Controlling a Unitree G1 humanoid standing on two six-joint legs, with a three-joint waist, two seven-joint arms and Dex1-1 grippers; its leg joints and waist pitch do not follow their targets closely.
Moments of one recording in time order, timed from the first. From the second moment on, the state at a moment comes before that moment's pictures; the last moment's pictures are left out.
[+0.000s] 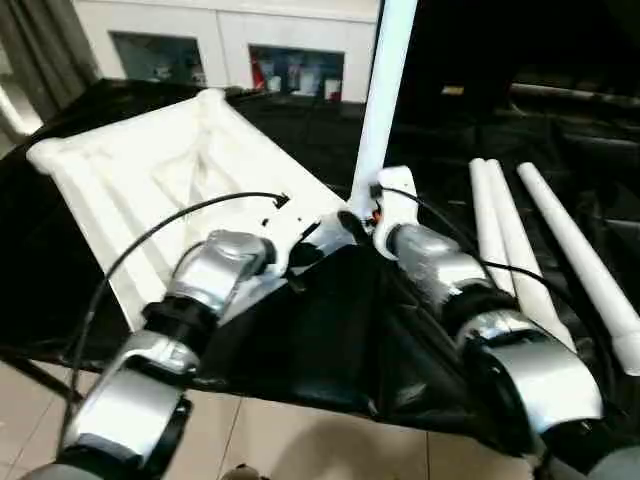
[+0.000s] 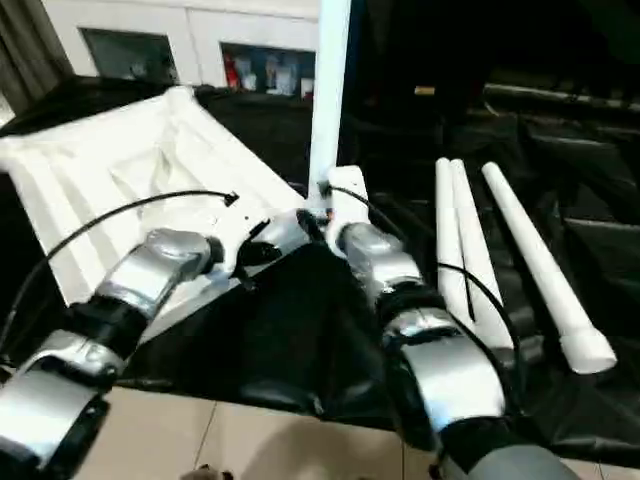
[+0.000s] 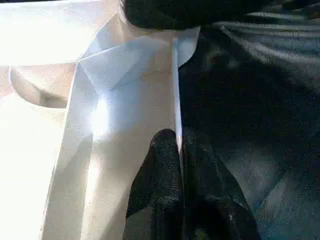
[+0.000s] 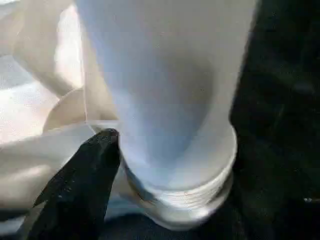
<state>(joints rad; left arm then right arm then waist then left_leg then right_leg) -0.77 0.27 -0.28 0.71 0.05 0.34 -0.76 -0.91 -0.07 -0.02 1.11 0.11 0.10 0.38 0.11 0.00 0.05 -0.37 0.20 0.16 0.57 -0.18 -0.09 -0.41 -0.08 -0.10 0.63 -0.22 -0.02</state>
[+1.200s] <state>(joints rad) -0.54 0.45 -0.30 0.41 -0.04 0.23 -1.15 -0.57 -0.35 0.19 0.56 0.15 0.11 1.09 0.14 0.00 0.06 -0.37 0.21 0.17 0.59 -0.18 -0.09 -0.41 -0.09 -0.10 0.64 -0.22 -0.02</state>
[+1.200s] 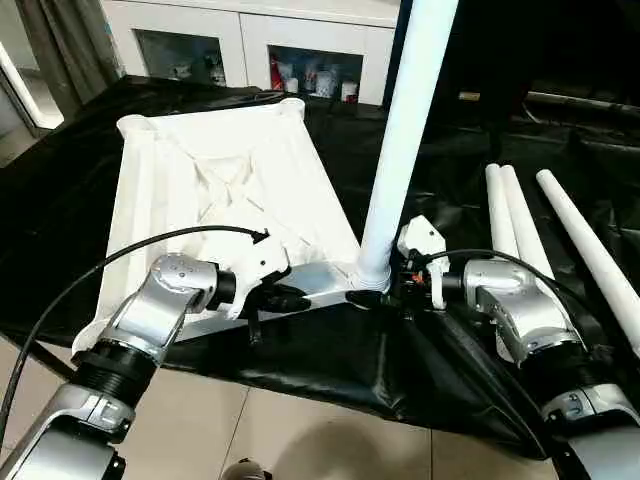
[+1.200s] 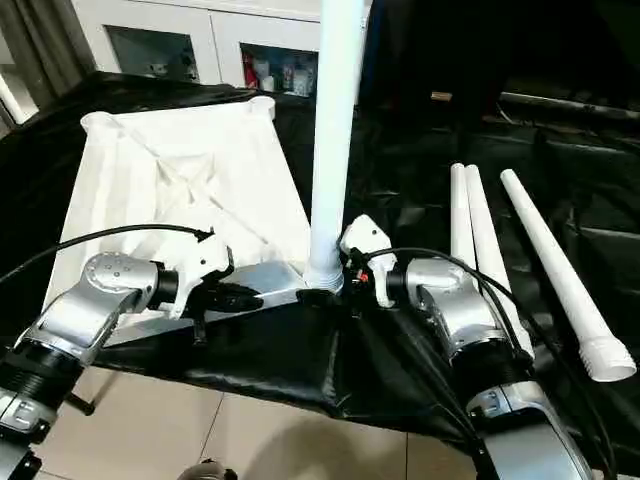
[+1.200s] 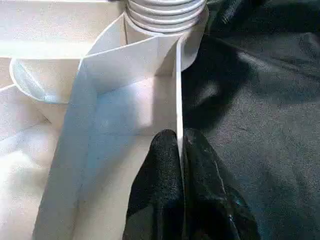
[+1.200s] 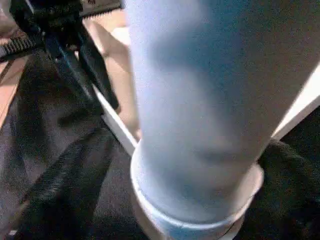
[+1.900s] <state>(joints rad) -0.53 0.45 -0.30 0.41 -0.04 0.23 -1.17 -0.54 -0.34 0.17 0.56 0.16 0.11 1.08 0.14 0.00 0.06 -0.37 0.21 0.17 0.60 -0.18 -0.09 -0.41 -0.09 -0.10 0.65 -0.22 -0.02</state>
